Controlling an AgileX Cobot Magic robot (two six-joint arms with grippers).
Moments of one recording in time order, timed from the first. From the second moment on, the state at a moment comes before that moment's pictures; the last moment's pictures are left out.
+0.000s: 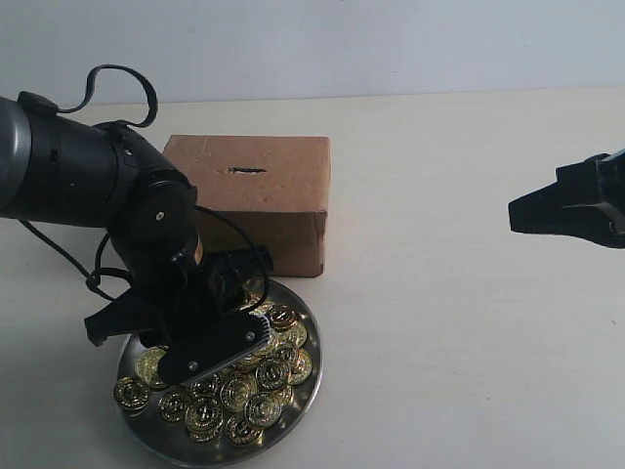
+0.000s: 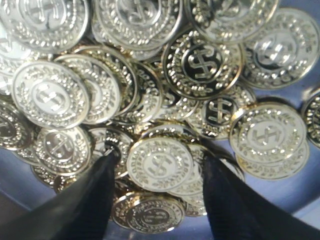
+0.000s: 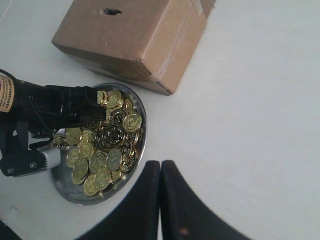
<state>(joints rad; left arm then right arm) -0.74 1.88 -0.99 0.14 0.64 1.88 0.04 1.06 -0.62 0.92 0.84 -0.71</state>
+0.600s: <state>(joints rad) -0.74 1.90 -1.00 0.15 0.64 1.88 0.04 1.06 -0.62 0.92 0.84 -0.71</state>
